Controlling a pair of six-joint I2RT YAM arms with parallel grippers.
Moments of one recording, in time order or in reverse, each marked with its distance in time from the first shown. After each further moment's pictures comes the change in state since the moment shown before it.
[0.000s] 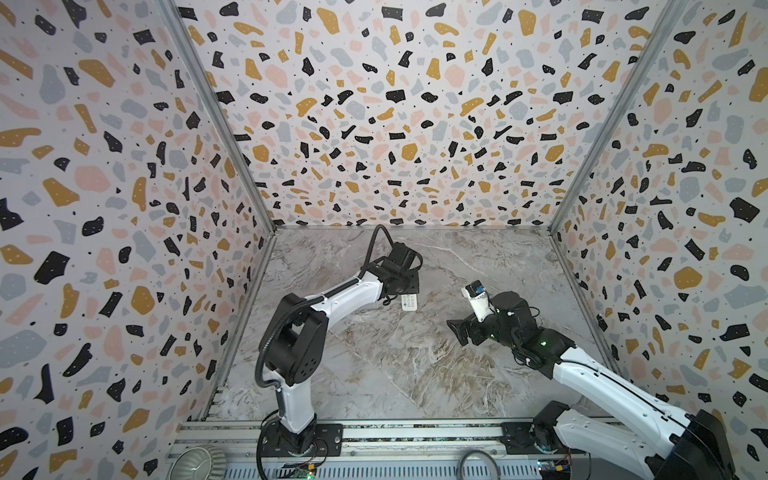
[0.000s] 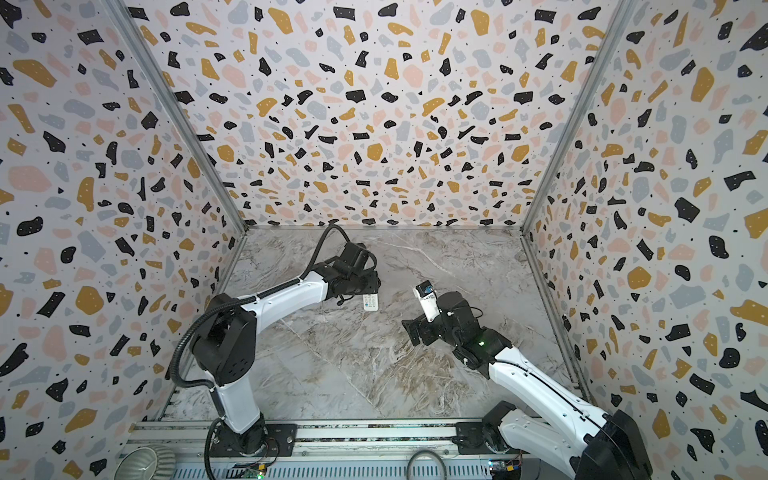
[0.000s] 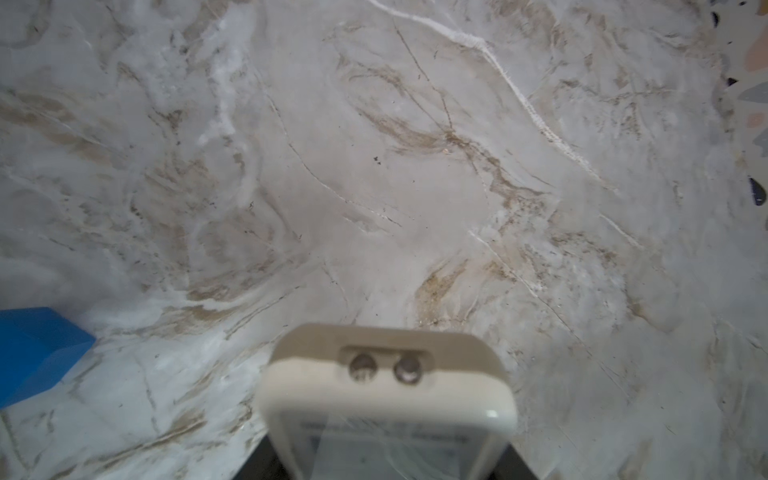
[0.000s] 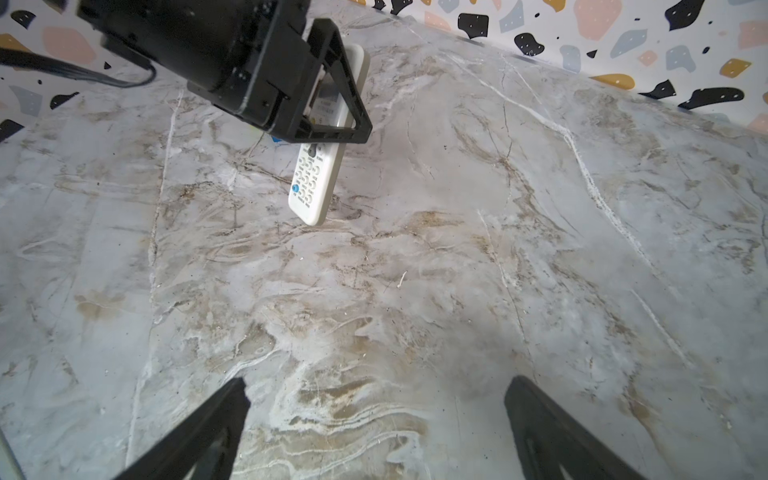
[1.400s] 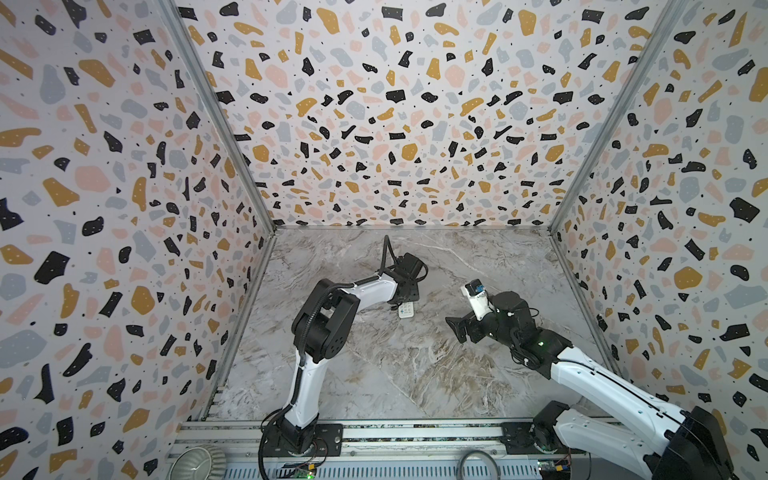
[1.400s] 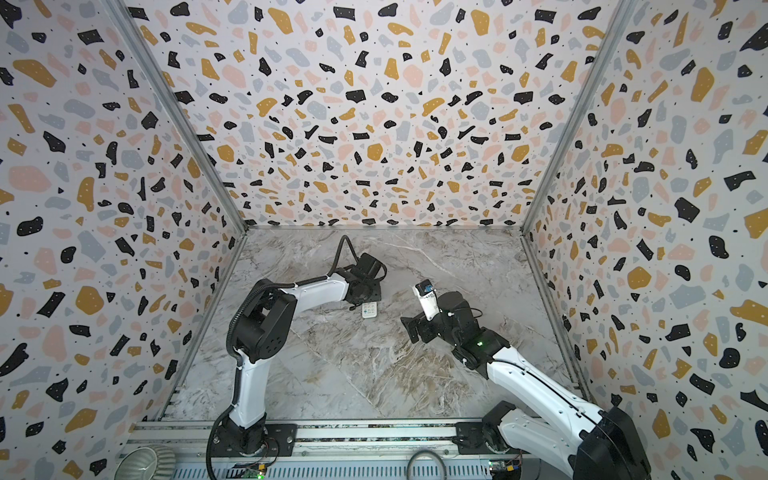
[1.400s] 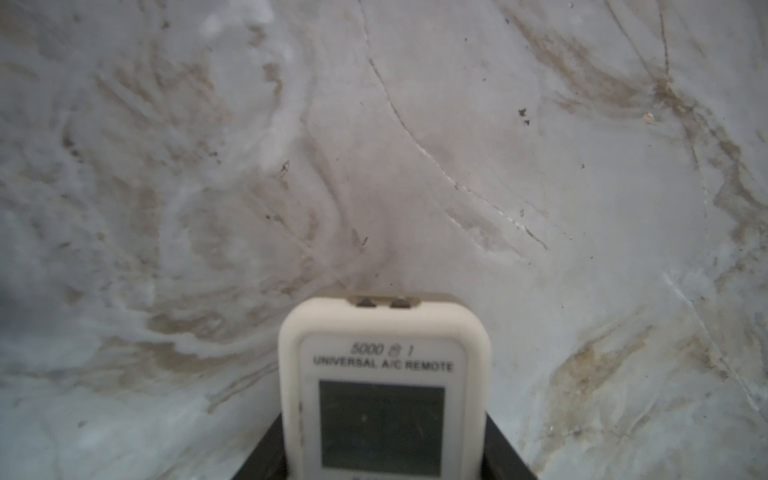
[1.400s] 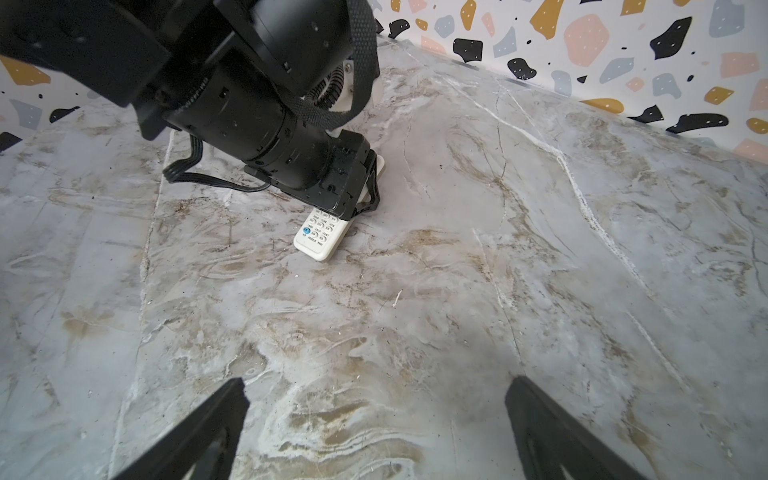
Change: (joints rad) left arm 0.000 0.232 0.051 0.038 -0.106 -0.111; right arm -0.017 0.015 -0.018 0.085 0.000 -0.016
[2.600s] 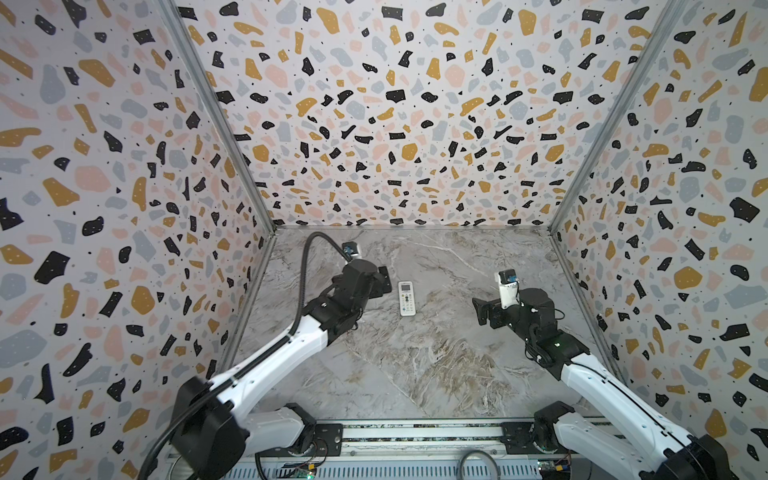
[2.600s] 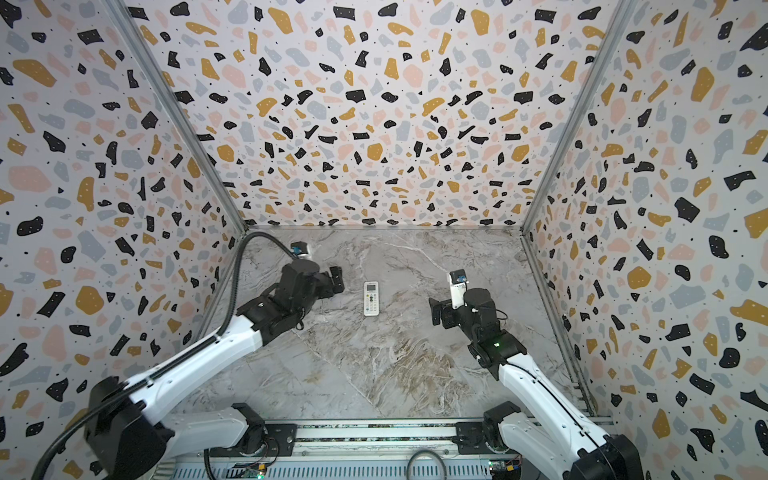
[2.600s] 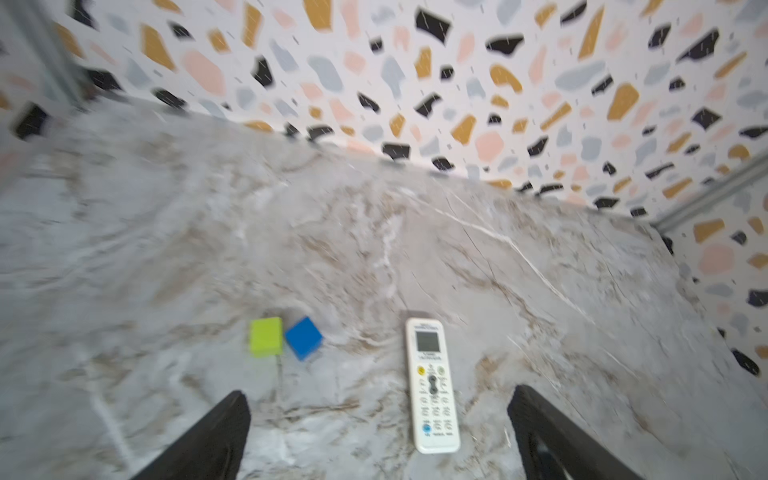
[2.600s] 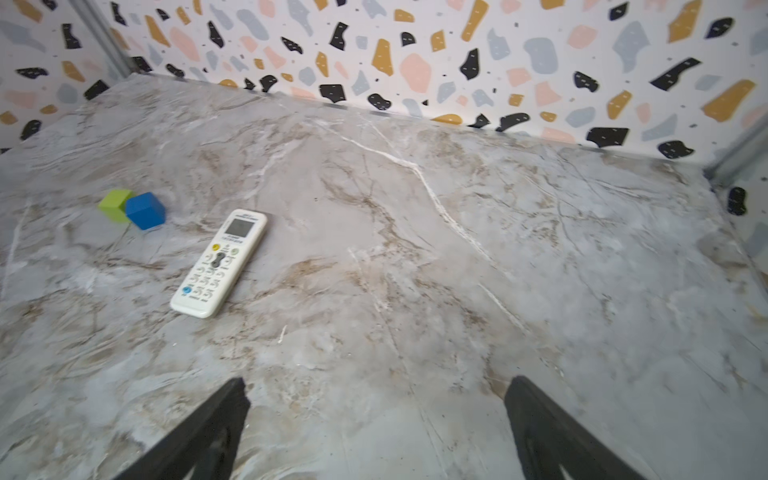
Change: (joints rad) left arm 0.027 -0.967 -0.525 0.119 -0.349 0.140; right arm -0.261 -0.099 -0.080 0.079 0.091 0.042
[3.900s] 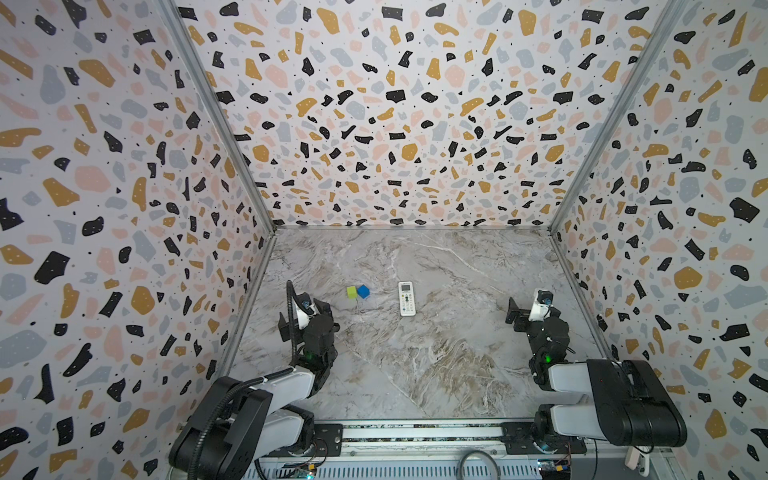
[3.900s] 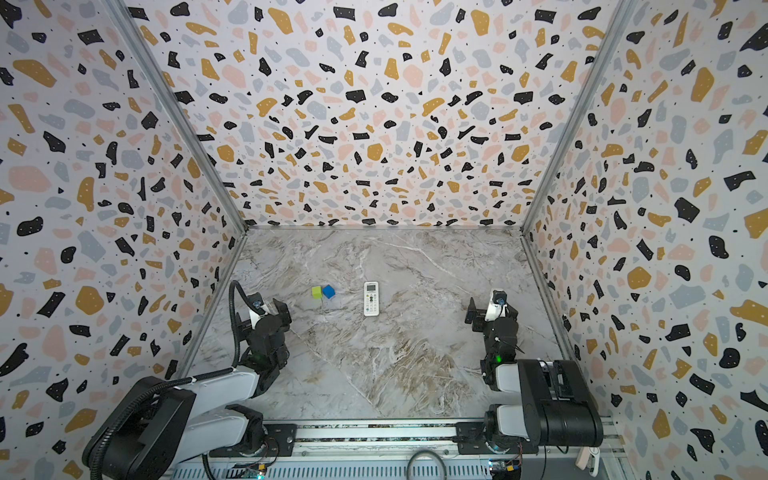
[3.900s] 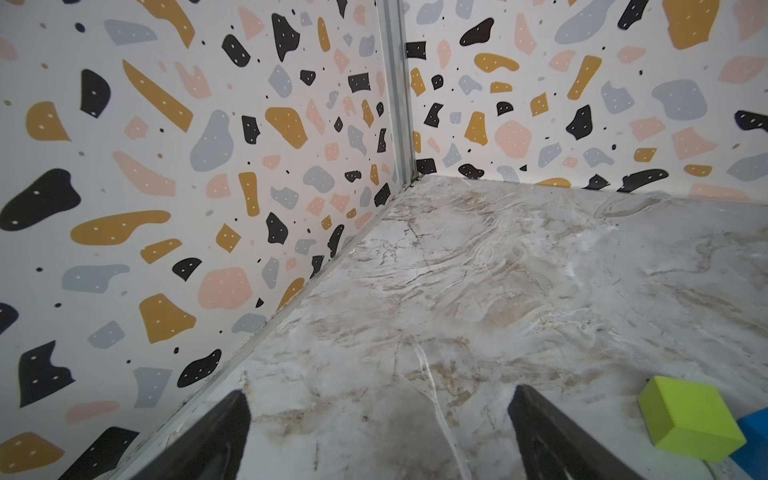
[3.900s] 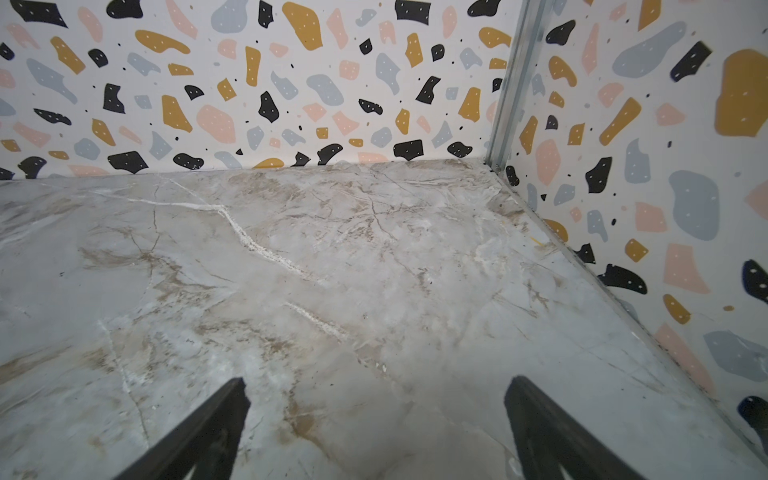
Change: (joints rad) left arm 0.283 0.066 -0.772 1.130 -0.389 0.471; right arm -0.368 0.475 -0.435 1.158 0.000 -0.058
